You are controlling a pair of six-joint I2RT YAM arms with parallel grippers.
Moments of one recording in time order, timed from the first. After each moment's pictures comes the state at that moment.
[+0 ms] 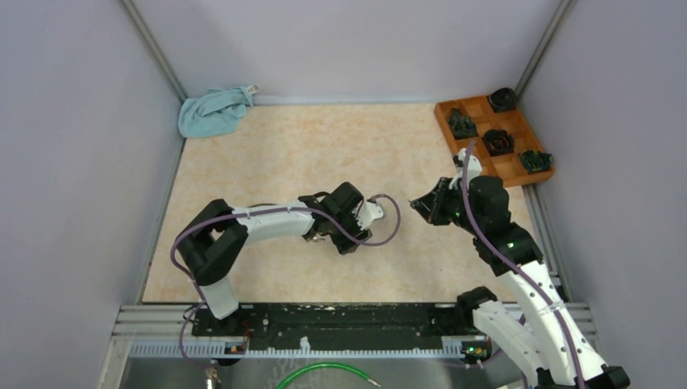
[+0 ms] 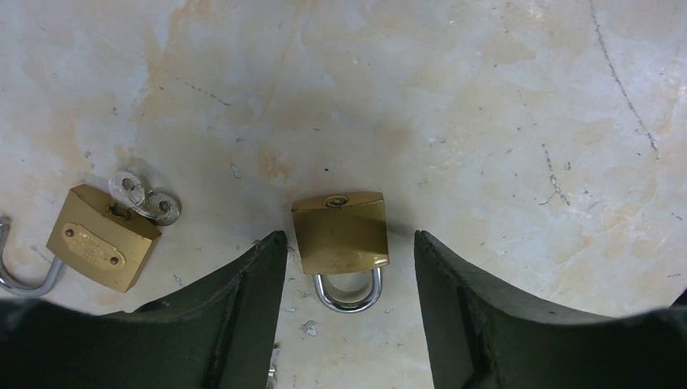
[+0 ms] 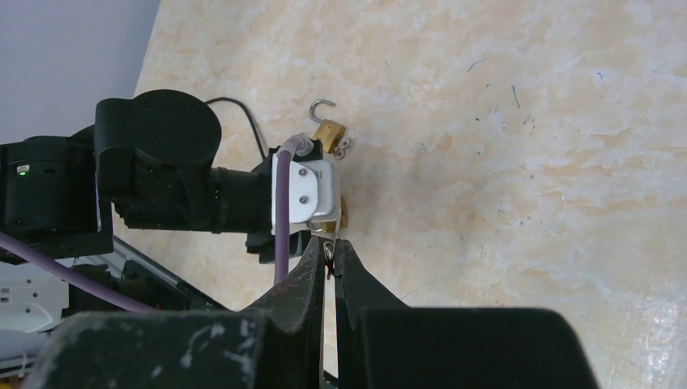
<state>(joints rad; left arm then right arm) -0.91 1.77 1.06 -0.35 0.15 0.22 0.35 0.69 0.81 -0.55 -0.24 0.49</state>
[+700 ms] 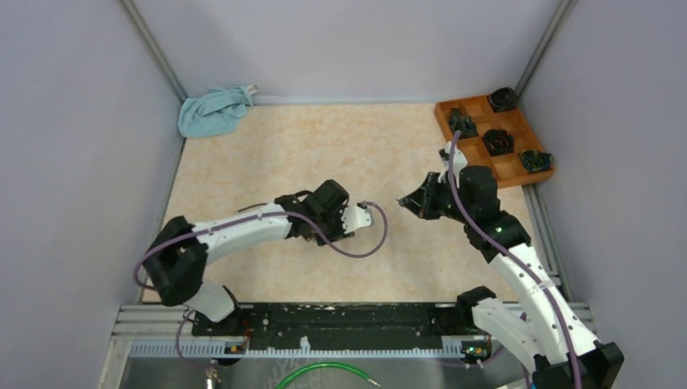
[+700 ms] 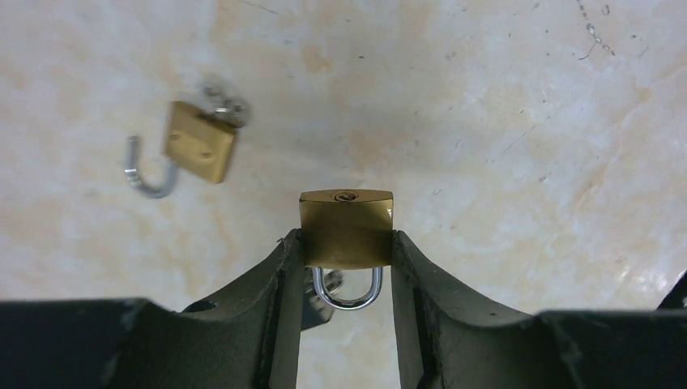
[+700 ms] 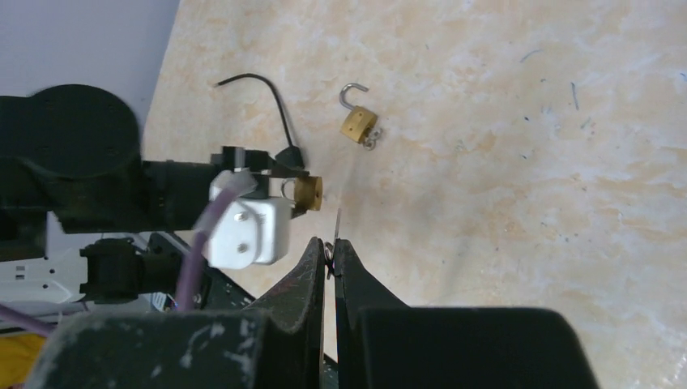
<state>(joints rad) -0.91 1.61 1.00 -0.46 0.06 0.45 0.35 0.78 0.81 -0.49 -0.33 0.49</state>
